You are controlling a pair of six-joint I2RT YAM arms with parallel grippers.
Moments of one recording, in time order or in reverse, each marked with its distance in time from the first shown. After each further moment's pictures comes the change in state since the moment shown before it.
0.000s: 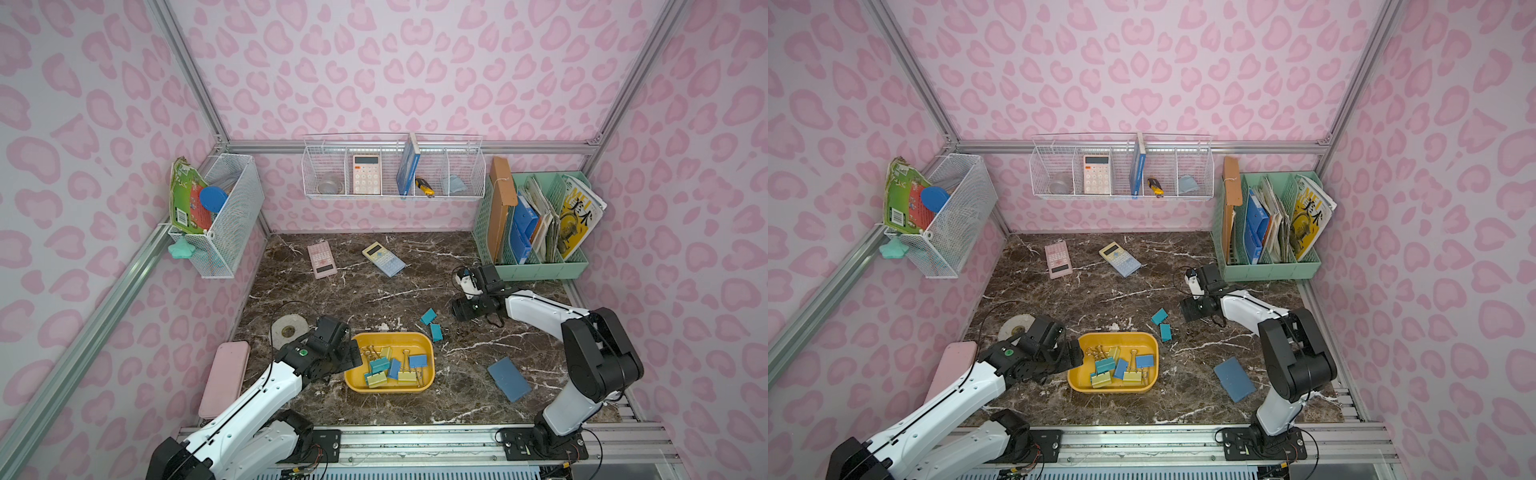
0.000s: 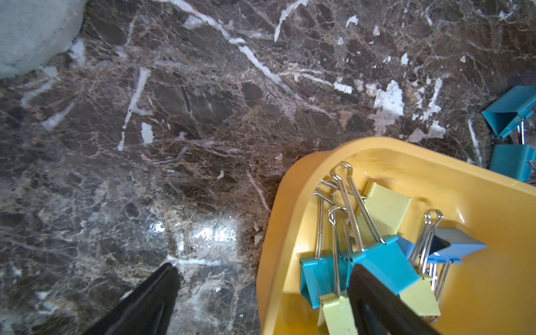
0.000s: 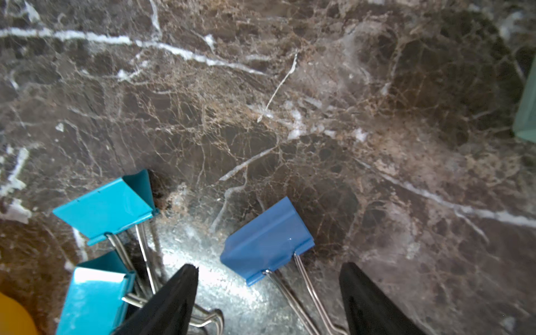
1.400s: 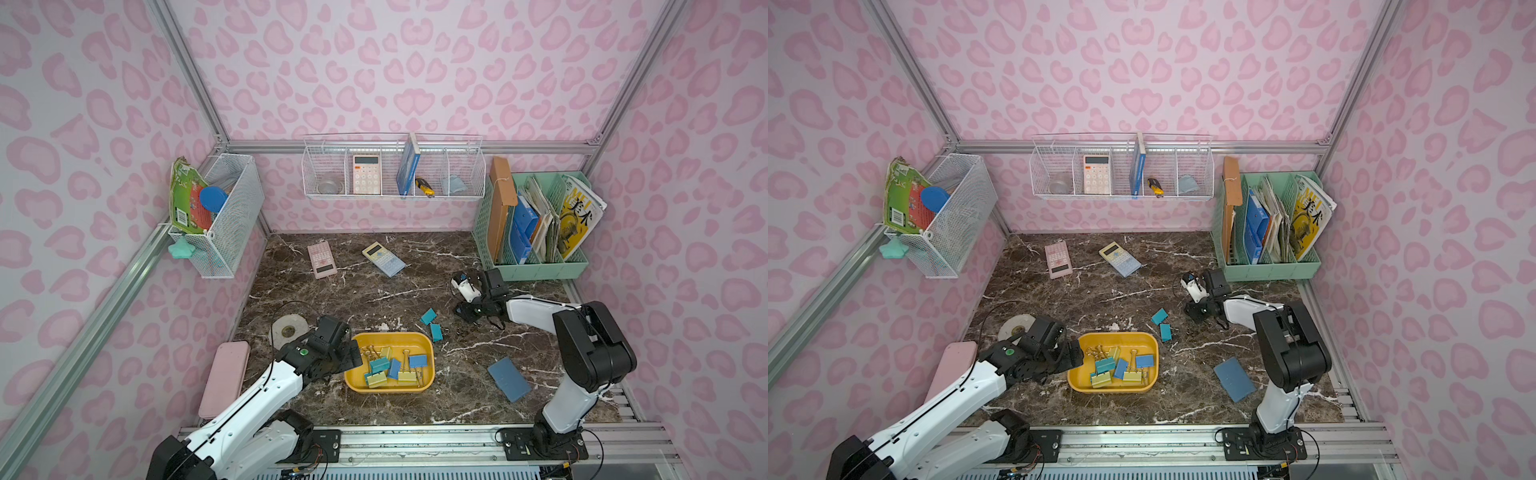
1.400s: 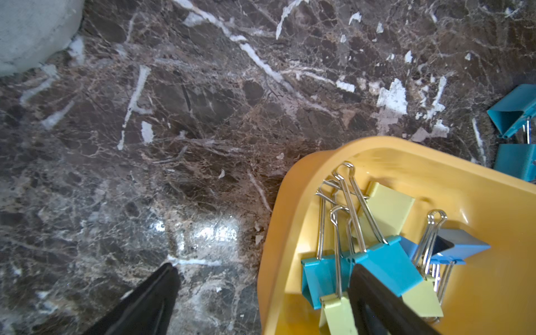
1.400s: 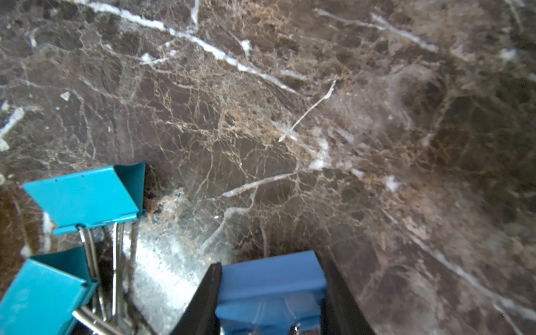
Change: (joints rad) left arm 0.000 0.006 0.000 0.000 0.000 0.000; right arm -0.046 0.037 -0.068 0.190 -0.130 -0.192
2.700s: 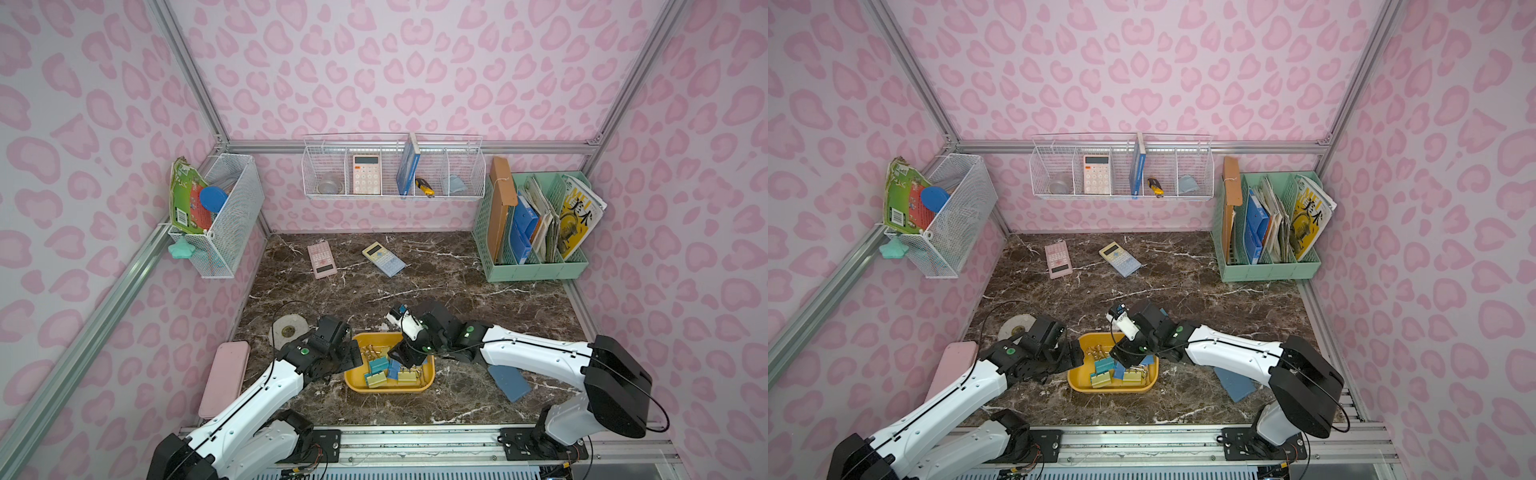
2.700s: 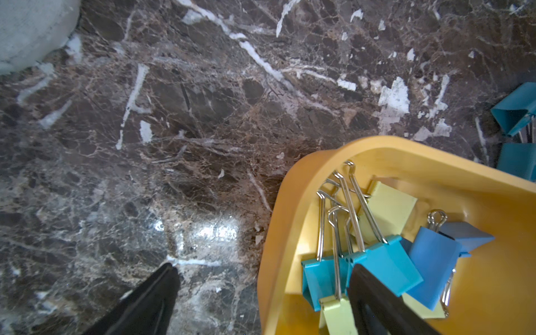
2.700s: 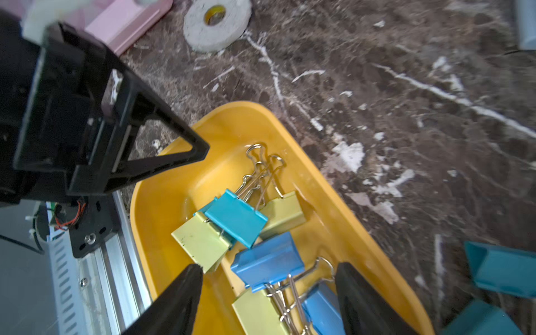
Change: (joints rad) left arm -0.001 0.011 0.002 0.001 0.001 0.000; right arm 0.646 -0.231 0.047 -0.076 0.039 0.385
